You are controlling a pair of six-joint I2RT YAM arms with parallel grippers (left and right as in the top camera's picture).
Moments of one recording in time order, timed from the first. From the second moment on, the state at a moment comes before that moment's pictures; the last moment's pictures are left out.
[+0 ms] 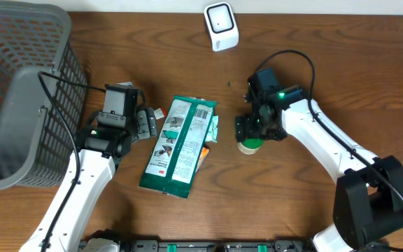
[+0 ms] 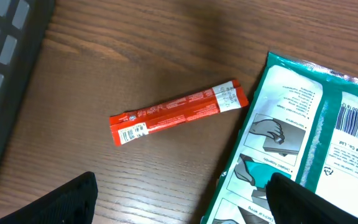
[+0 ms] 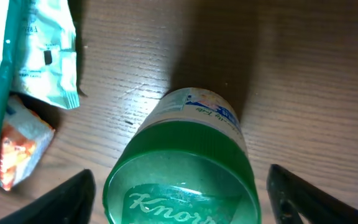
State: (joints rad) left arm -0.21 1.28 0.93 -0.68 -0.14 -0.33; right arm 0.41 1.75 1.23 -0.91 -0.13 0.29
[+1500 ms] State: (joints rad) left arm -0.21 1.28 0.93 -0.68 -0.14 -0.33; right arm 0.40 1.66 1.38 -1.08 -0.14 0.09
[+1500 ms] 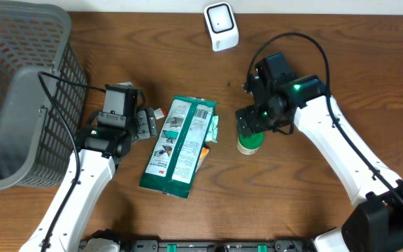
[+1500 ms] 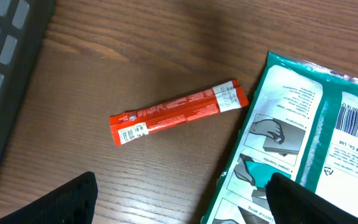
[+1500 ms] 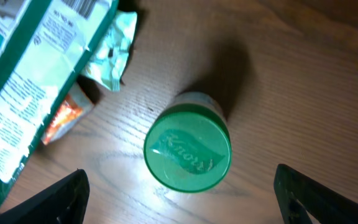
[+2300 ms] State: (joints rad) left arm -0.21 1.28 0.93 -0.68 -0.14 -0.33; right arm 0.46 1.90 1.38 -1.07 -0.07 0.05
